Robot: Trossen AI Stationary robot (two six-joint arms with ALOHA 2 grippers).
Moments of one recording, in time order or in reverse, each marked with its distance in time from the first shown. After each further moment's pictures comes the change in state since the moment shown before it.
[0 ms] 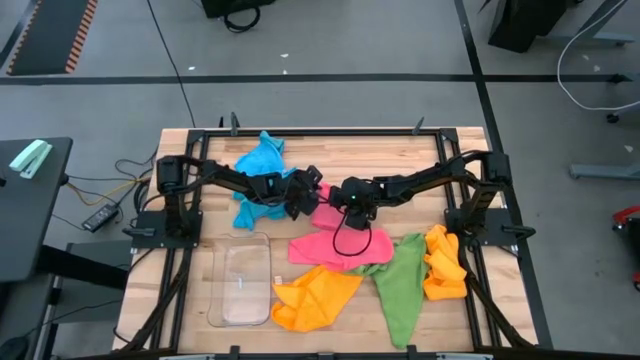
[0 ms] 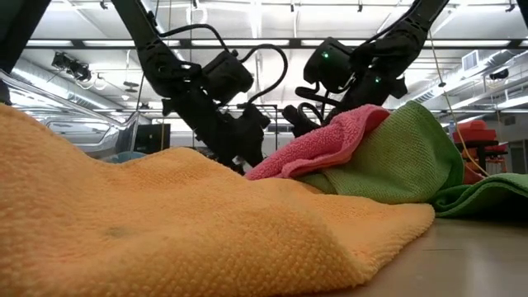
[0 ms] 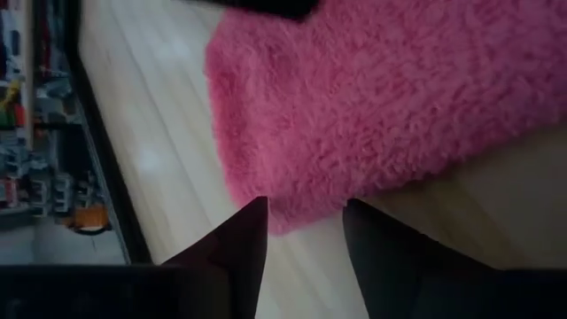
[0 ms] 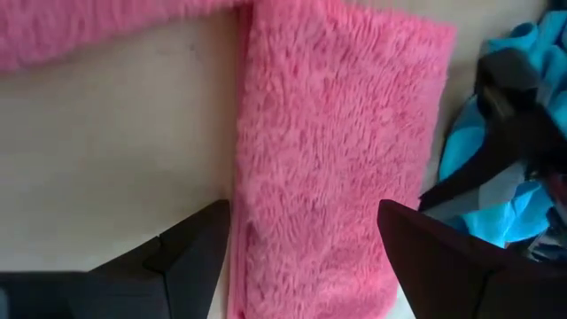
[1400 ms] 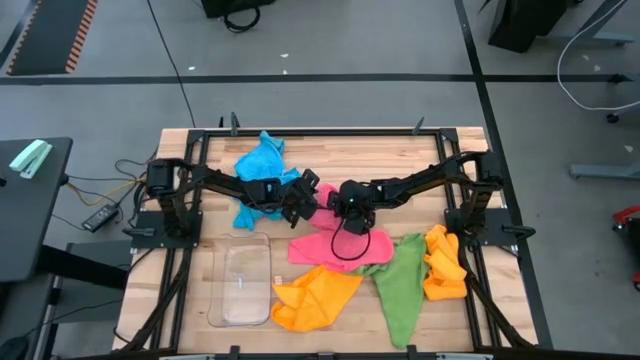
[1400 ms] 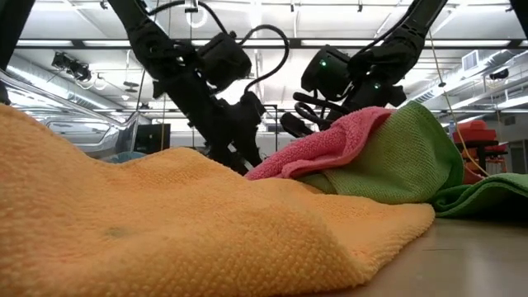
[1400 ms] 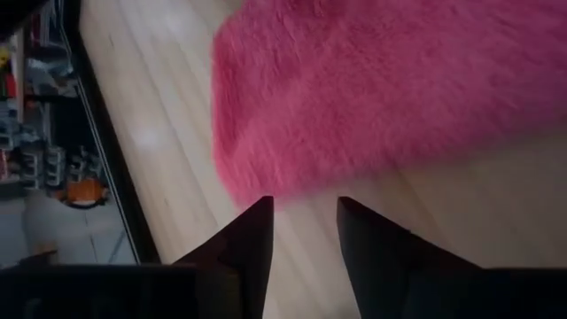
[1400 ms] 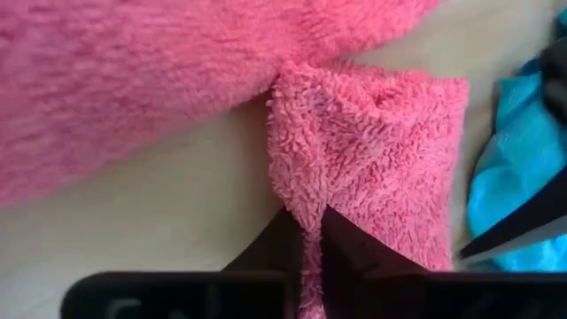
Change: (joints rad) left arm -0.080 -0.089 0.000 -0.133 -0.105 -0.117; right arm -0.004 0.050 -0.001 0.015 -0.086 0.090
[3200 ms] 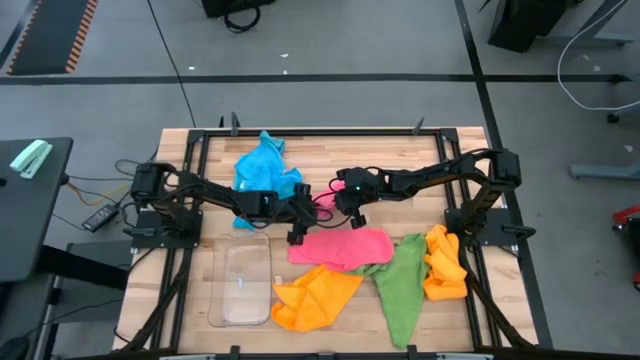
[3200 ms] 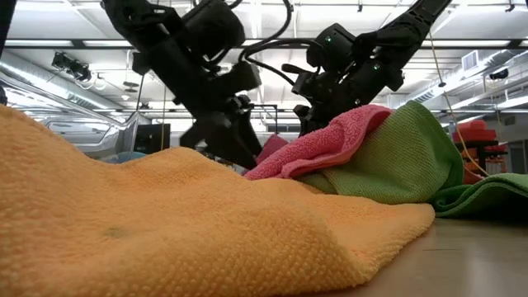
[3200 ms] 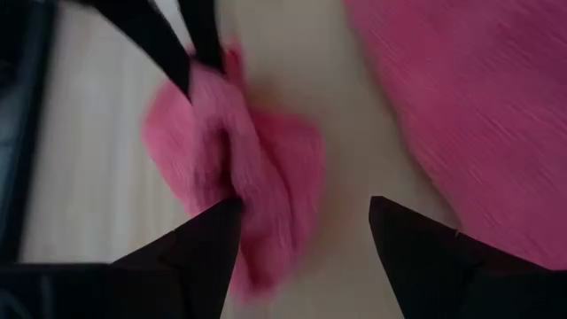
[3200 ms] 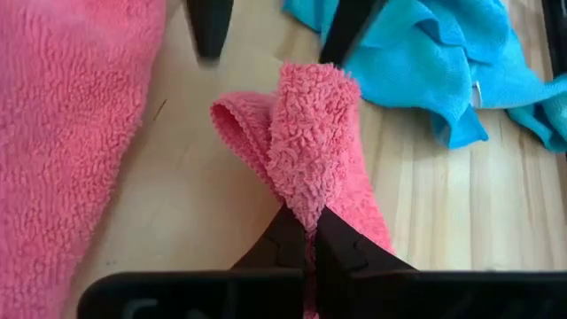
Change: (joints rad) left arm -0.154 -0.079 0.000 -0.075 0.029 -0.656; right arm -0.035 -0.121 0.001 0.051 0.009 0.879
